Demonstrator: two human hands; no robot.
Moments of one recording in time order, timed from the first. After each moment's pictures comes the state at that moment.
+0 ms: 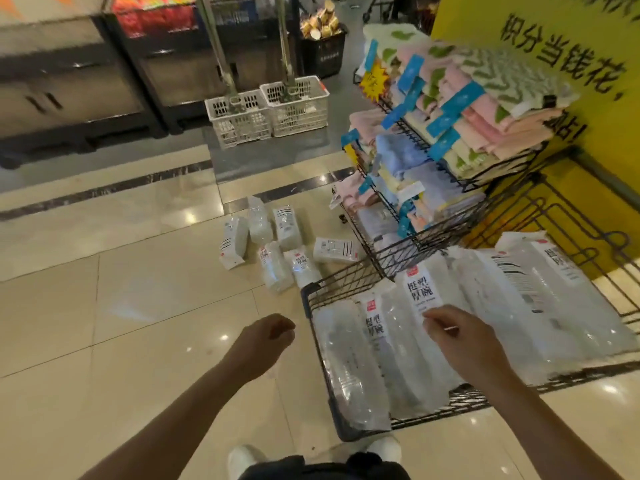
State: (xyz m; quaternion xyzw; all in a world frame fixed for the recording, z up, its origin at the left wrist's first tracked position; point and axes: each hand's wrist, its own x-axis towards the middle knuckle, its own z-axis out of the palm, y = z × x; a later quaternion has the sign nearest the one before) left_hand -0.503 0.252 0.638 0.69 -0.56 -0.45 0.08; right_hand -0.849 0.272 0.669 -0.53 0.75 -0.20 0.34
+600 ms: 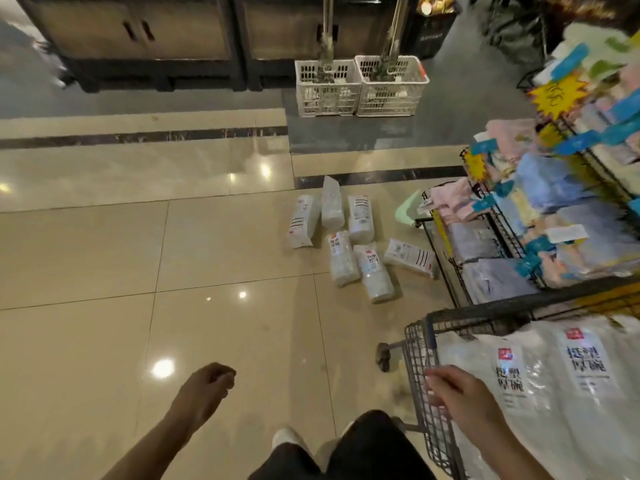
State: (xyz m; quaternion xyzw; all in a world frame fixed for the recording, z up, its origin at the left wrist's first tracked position) left_hand -0.154 0.325 0.557 0.81 -0.26 -0.51 0.13; right_hand -0.571 0.241 0.610 -0.44 0.75 -0.09 0.48
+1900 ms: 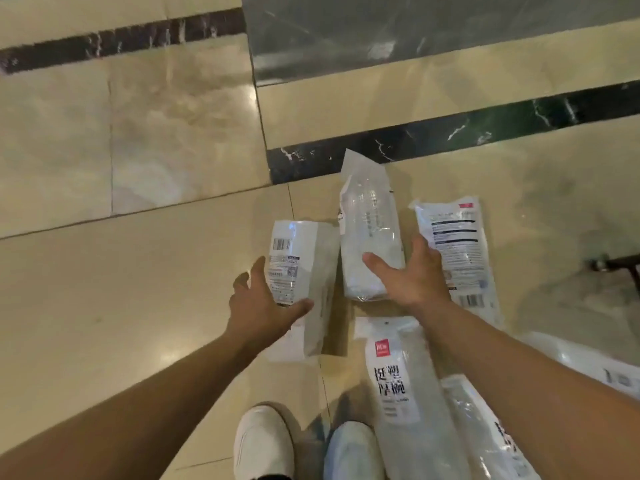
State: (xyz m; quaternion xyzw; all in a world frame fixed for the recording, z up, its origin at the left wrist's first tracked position) left_hand -0.085 -0.466 -0.057 0.81 -0.40 -0.42 0.02; right_hand -0.312 -0.549 -0.034 -0.47 0.76 -0.05 0.45
